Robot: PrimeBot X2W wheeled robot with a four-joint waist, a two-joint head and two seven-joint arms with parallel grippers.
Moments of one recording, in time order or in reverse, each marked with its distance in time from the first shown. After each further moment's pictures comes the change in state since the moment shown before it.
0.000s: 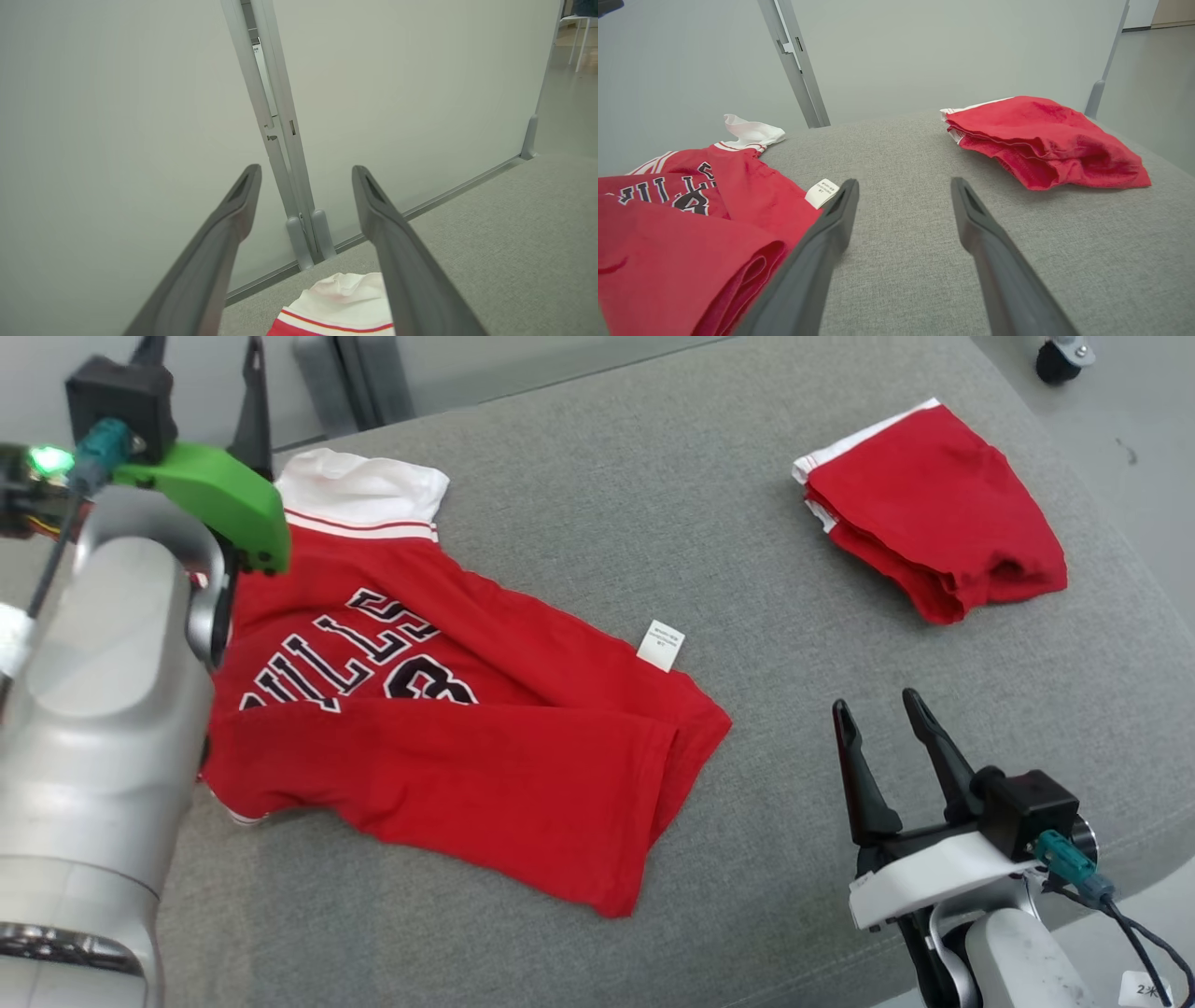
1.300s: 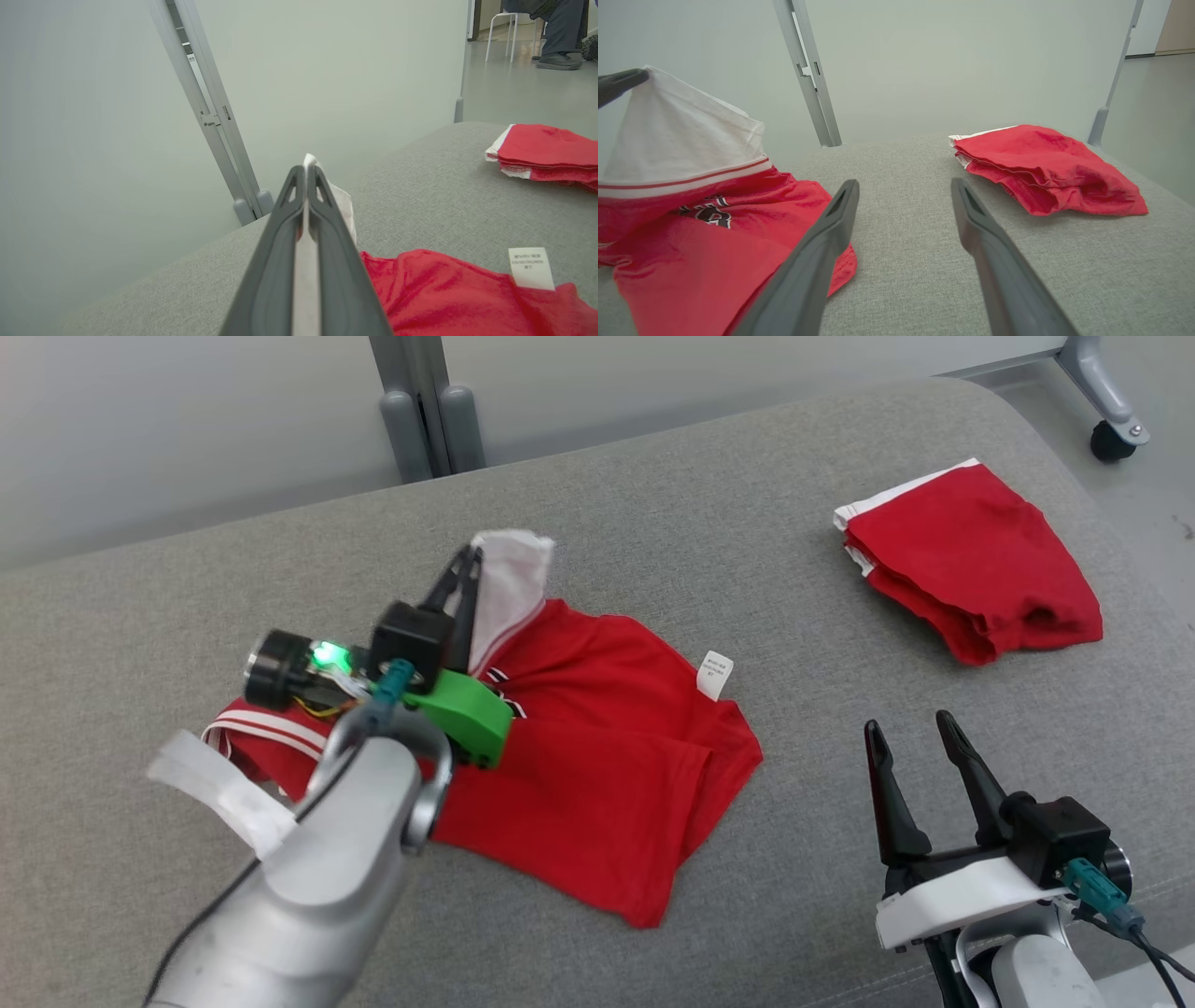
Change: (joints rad) left arm 0.381 -0.134 -0.173 -0.330 0.036 0.162 0.001; right arm 0.069 0.000 -0.055 -0.047 -0.037 0.000 0.000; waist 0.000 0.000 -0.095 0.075
